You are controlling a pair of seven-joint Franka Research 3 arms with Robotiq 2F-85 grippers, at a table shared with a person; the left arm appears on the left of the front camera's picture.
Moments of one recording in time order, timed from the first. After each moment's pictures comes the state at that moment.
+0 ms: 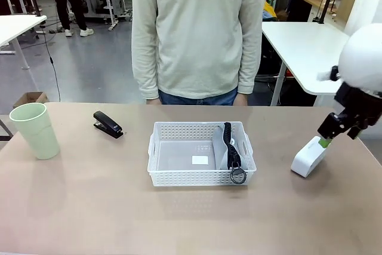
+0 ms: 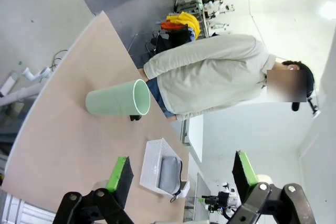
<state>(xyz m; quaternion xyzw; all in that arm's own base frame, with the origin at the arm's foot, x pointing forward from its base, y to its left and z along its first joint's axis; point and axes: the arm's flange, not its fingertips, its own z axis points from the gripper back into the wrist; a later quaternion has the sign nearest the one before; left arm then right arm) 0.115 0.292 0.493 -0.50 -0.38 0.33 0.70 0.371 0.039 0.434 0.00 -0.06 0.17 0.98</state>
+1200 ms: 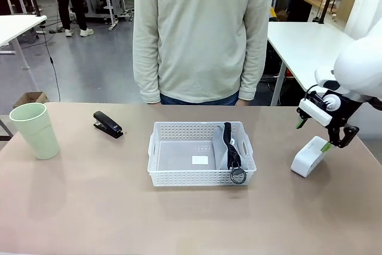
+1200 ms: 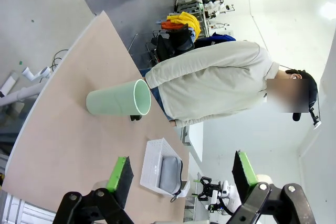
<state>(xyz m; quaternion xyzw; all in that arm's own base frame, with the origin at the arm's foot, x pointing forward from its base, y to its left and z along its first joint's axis) 0.116 0.292 0.493 -0.50 -0.37 0.33 0.71 0.429 0.039 0.392 0.00 -0.11 0.85 0.51</state>
